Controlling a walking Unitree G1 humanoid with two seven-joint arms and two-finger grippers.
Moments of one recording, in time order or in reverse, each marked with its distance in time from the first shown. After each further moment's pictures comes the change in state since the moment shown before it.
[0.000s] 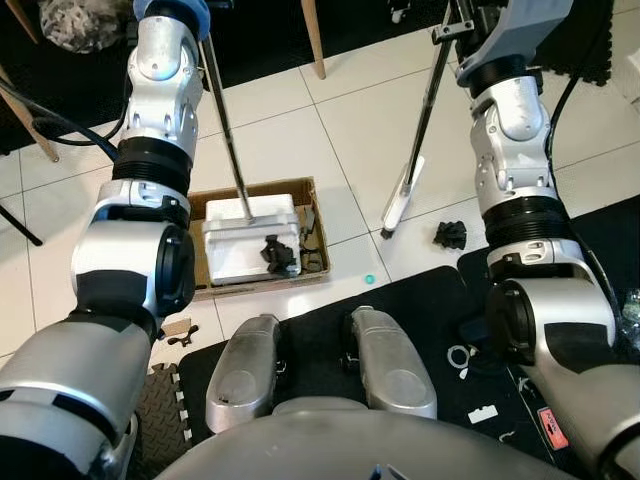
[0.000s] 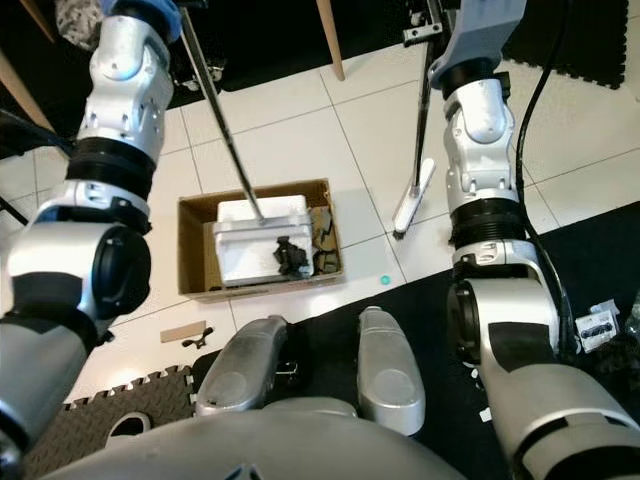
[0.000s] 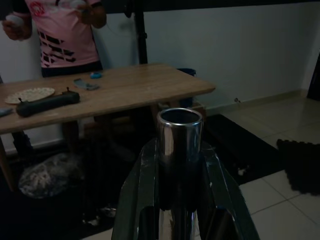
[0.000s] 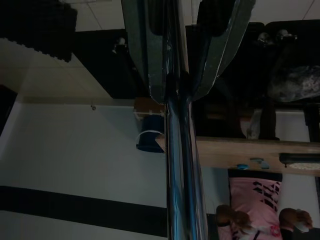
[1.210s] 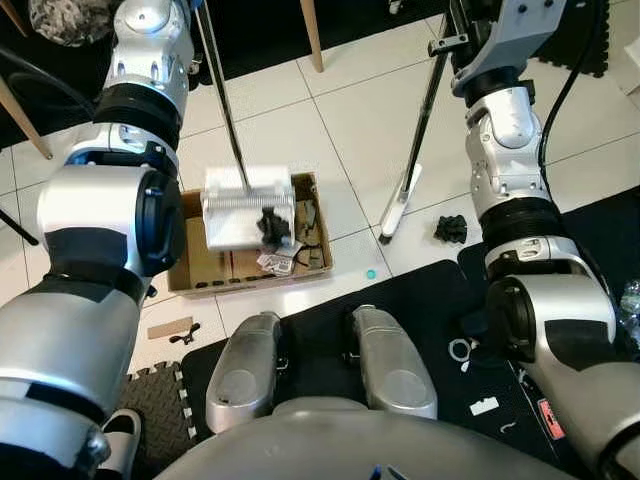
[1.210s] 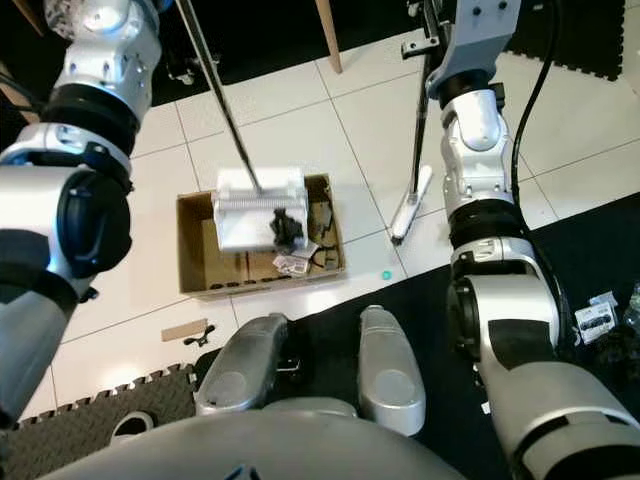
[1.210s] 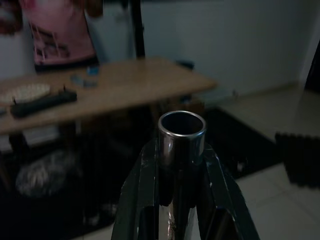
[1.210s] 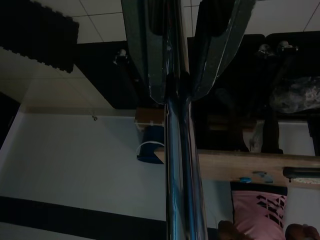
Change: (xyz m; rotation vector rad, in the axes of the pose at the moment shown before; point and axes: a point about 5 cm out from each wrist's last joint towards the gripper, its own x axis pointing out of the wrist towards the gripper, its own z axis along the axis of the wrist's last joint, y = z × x) left arm 0.022 0.002 0.031 0.030 -0.049 -0.017; right arm -0.003 0.001 -0.012 -0.004 0.021 -0.004
